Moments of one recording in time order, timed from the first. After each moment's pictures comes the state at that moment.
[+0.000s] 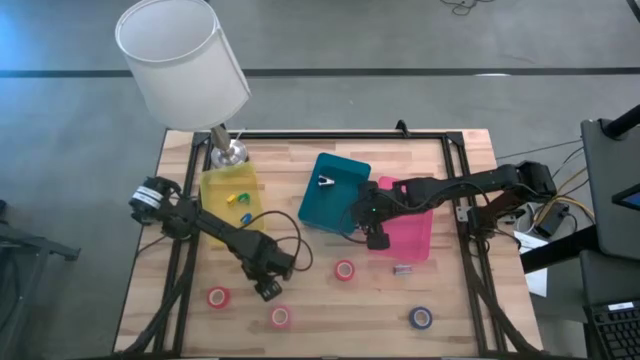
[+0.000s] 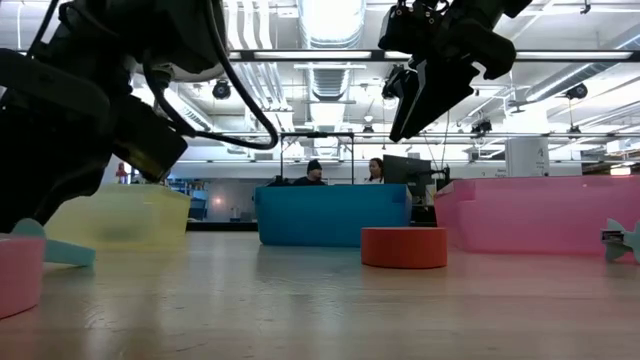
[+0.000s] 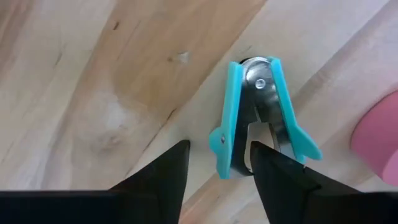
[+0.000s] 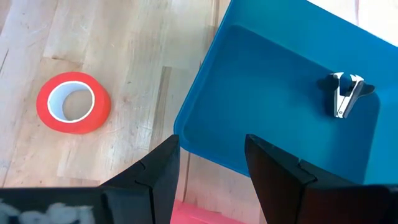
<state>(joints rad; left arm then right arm) -0.35 1.73 0.97 -0.74 0.30 -0.99 0.03 1.51 1.08 -0.57 0.05 -0.11</state>
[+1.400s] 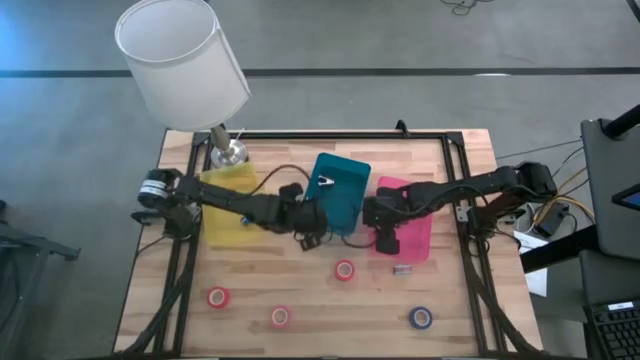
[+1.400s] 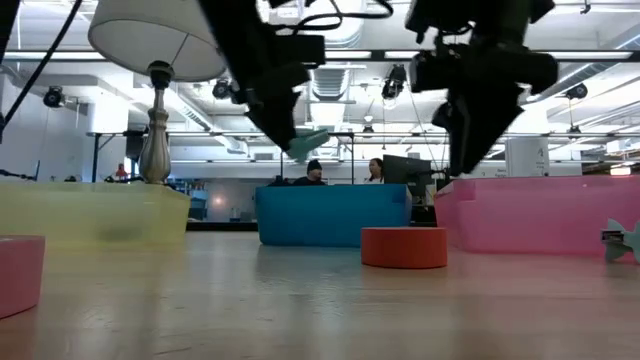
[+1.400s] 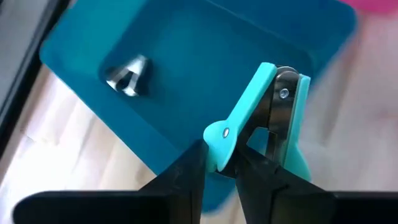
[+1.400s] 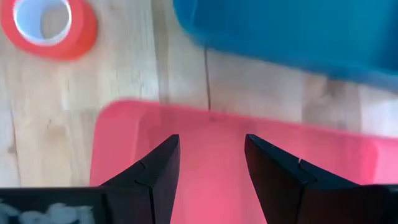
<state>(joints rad) -0.11 1.73 1.33 -0.70 -0.47 -0.33 0.05 1.50 1.00 -0.77 0.05 0.15</state>
